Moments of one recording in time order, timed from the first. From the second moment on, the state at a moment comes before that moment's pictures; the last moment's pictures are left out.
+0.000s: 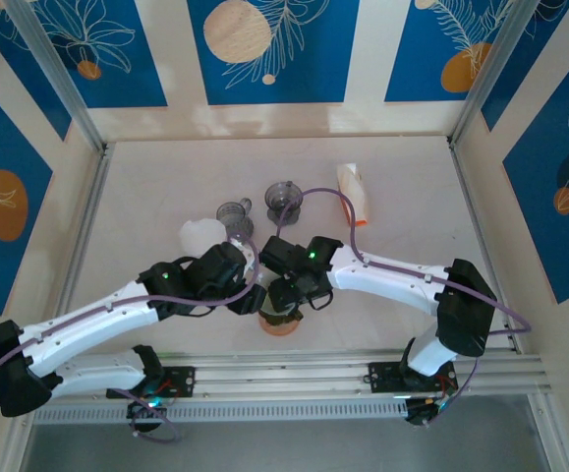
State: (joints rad) left arm -1.00 1.07 0.91 -0.77 -0.04 -0.46; right arm 1.07 1.56 1.22 -1.02 0.08 0.68
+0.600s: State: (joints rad) left arm -1.00 1.07 0.90 -0.76 -0.03 -0.47; right arm 1.08 1.36 1.17 -0.99 0.15 0.71
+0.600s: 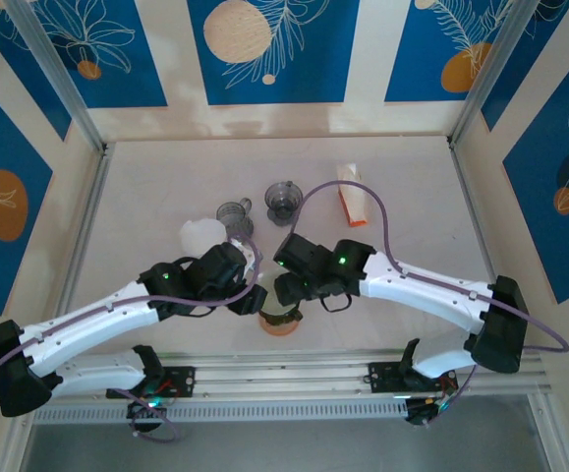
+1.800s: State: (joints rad) left arm -1.00 1.04 0.92 -0.75 -0.03 -0.47; right arm 1.08 1.15 1.12 -0.94 0.24 0.72
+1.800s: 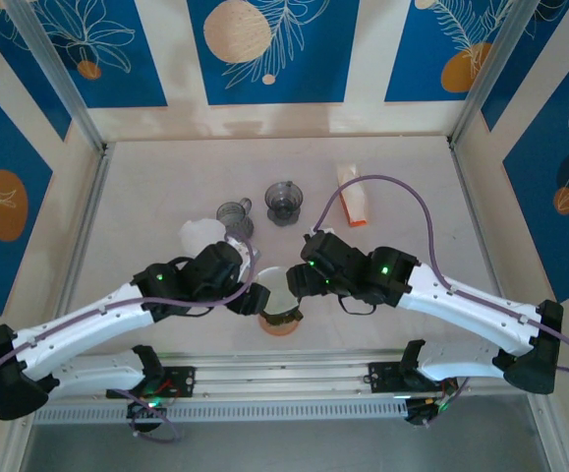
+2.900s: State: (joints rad) left arm -1.00 0.64 0.81 -0.65 -0.29 -0.46; right arm 0.65 1.29 1.18 -0.79 0.01 0.62
